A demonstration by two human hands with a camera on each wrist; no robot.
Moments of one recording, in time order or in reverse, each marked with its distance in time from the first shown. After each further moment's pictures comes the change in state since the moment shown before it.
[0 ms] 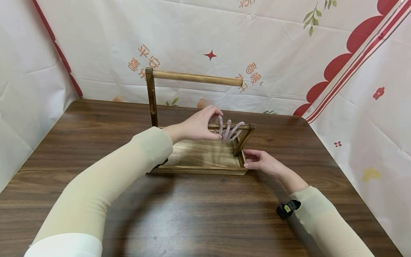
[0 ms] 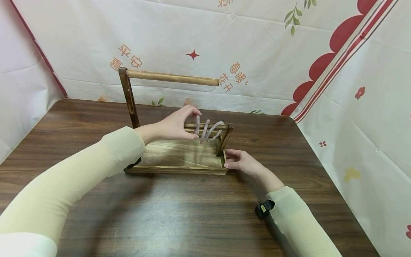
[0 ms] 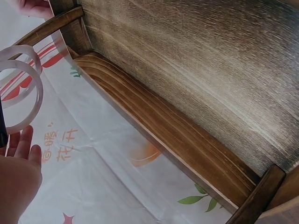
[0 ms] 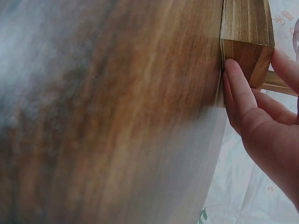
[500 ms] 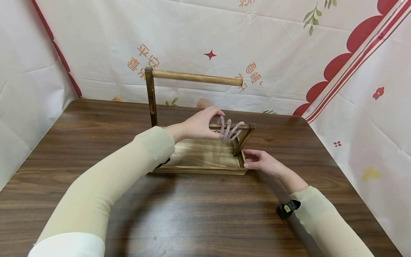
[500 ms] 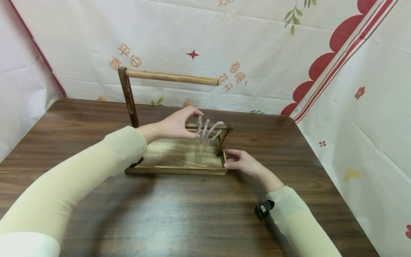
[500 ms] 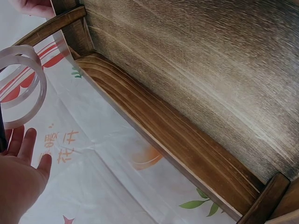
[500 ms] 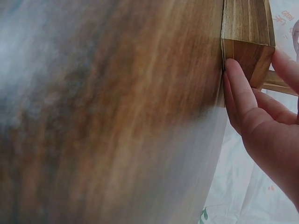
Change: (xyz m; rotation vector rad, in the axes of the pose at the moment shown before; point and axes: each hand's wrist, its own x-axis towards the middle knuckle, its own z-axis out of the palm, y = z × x) left_hand 0.006 0.000 0.001 0.008 -0.027 -0.028; right_hand 0.000 0.000 0.000 0.012 0.004 0.002
